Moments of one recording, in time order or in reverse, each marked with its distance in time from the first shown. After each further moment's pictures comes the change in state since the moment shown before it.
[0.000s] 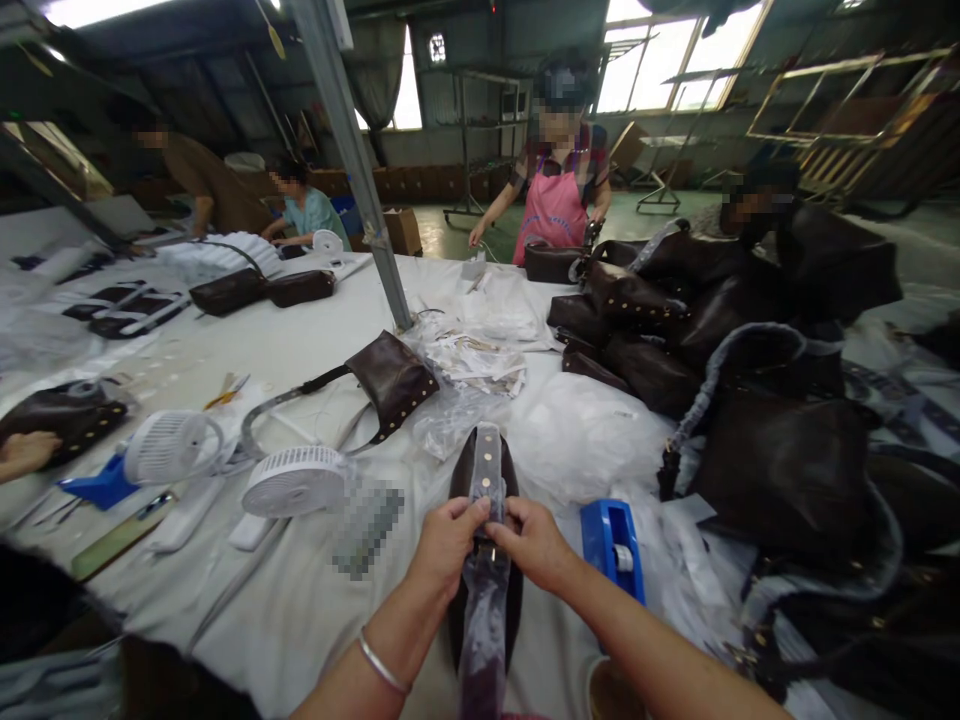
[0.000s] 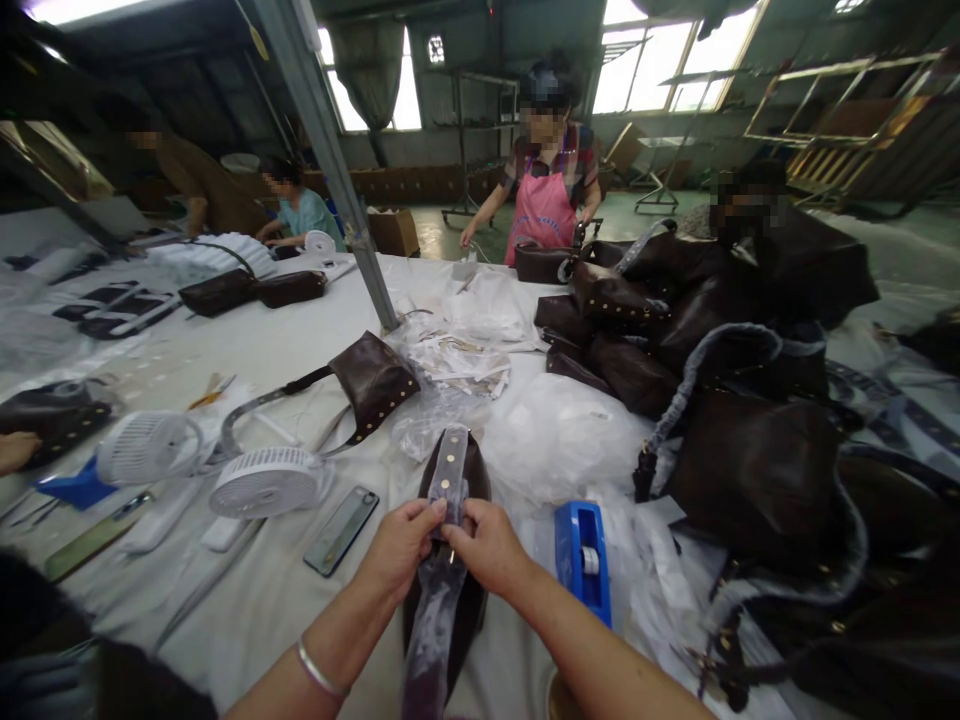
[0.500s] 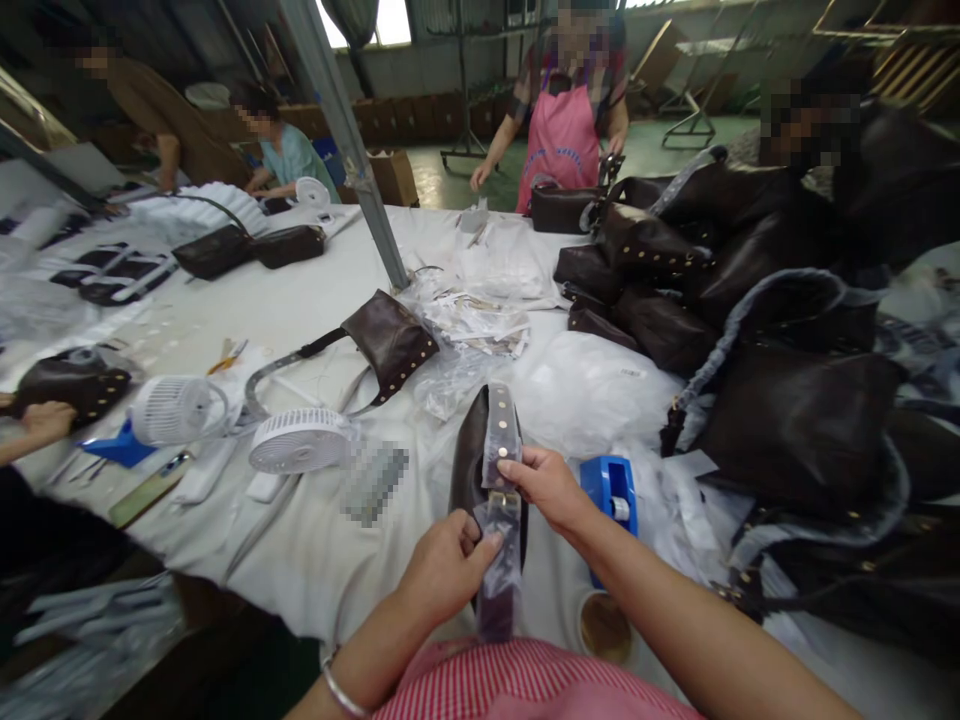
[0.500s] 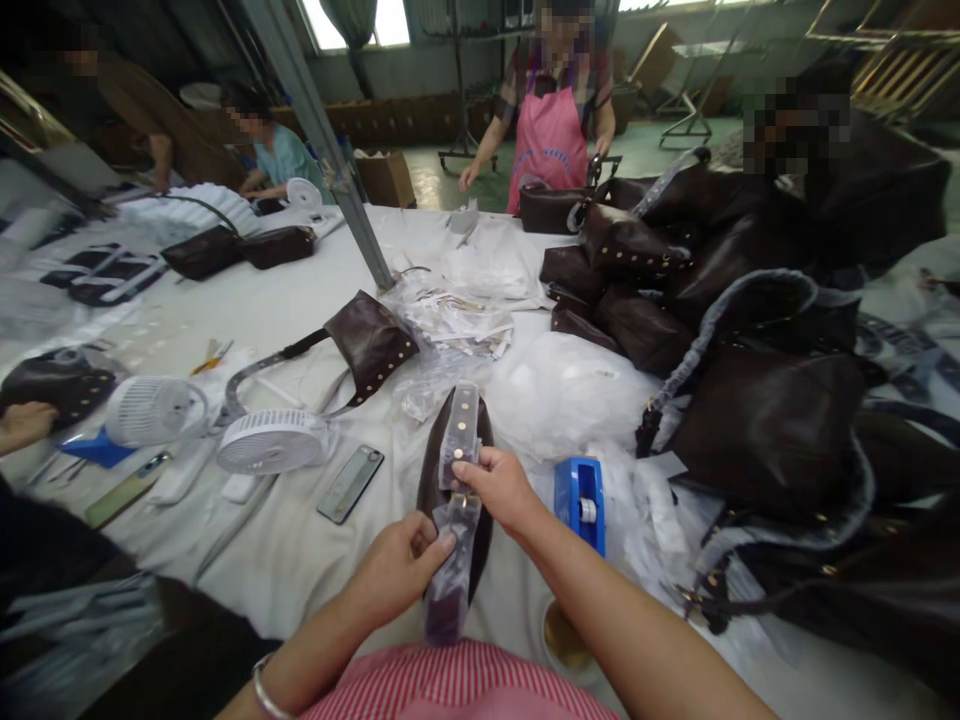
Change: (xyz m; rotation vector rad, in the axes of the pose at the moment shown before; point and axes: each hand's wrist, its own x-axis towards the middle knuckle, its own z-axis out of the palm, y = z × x) left_hand -0.048 -0.030 -0.024 0.817 -0.101 0.070; right_hand 0.006 -0.002 -0.017 0.595 -0.009 0.312
